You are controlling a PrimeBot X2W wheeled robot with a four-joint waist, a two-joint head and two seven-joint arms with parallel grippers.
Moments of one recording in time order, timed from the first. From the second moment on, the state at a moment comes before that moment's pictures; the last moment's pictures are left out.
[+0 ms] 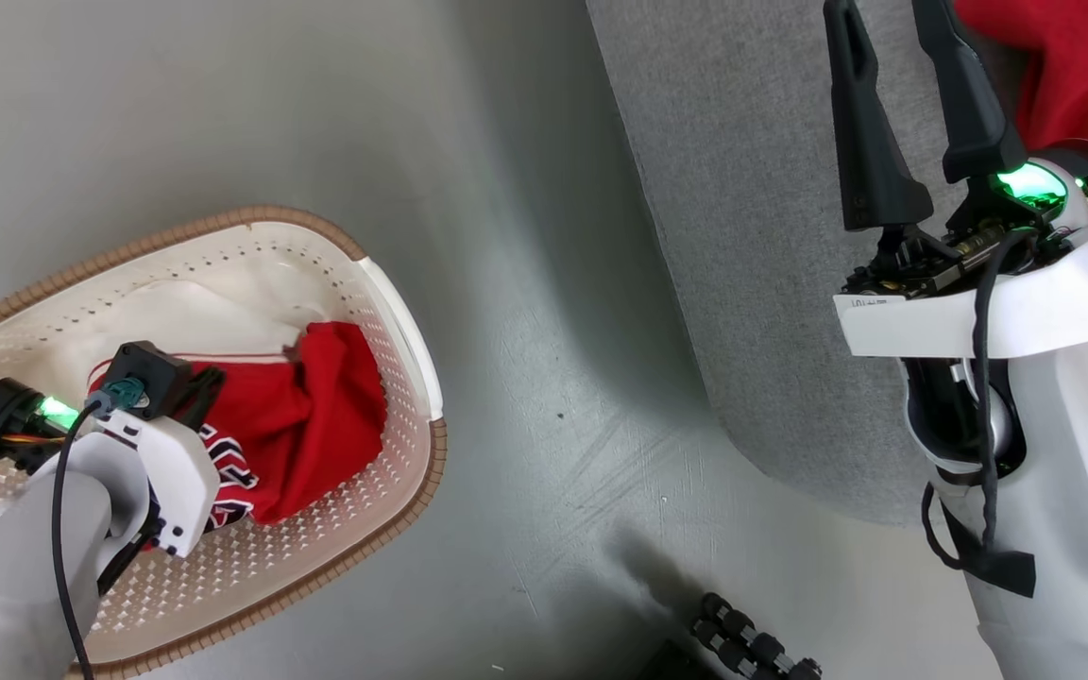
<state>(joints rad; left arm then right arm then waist) -0.79 0.41 -0.95 0.86 -0.62 -0.13 -0.14 -0.56 -0.05 0.16 -0.12 0.39 0.12 -0.26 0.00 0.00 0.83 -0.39</state>
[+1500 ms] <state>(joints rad) -0.68 0.35 -0.70 0.39 -0.80 -0.13 -0.25 -0.42 -0.11 0.15 0.01 0.33 0.12 -0.26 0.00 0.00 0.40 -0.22</state>
